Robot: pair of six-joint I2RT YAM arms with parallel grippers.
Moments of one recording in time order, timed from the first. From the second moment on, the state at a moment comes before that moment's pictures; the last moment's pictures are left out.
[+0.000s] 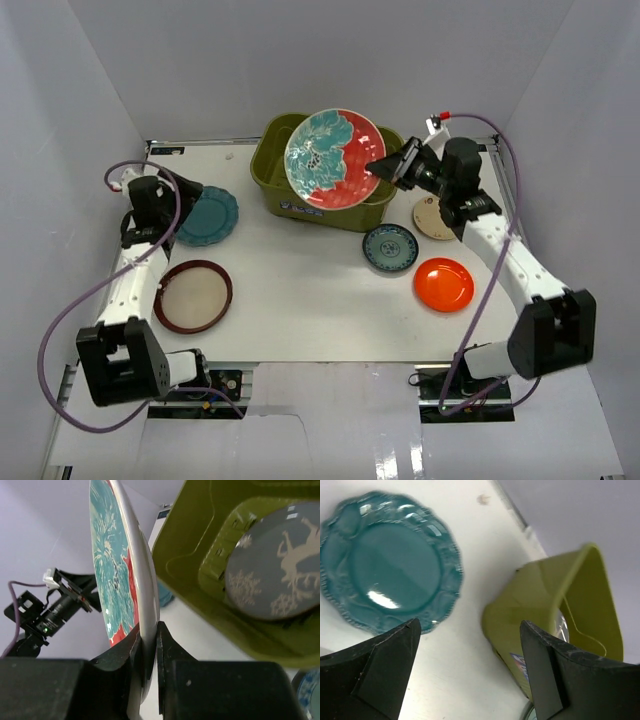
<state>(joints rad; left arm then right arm) 0.08 1.20 0.91 -0.11 -0.02 -0.81 0.31 1.31 1.08 0.10 -0.51 0.82</state>
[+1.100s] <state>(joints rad) 0.42 1.77 0.98 -0.05 0.26 -0.64 0.26 2.13 1.63 0.00 -0.52 0.71</state>
